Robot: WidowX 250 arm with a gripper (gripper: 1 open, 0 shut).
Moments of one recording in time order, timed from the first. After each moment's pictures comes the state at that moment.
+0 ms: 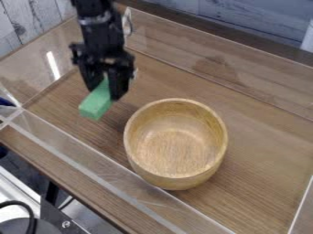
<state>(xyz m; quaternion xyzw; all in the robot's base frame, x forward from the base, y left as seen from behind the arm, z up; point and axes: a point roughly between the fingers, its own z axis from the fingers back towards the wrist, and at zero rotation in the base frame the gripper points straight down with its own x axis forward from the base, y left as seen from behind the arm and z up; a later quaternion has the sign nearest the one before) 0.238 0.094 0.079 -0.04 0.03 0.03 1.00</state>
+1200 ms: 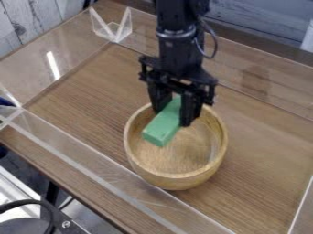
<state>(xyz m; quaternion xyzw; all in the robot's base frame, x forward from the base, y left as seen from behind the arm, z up) 0.237 -0.015 0.082 -0.05 0.04 -0.04 1.00</state>
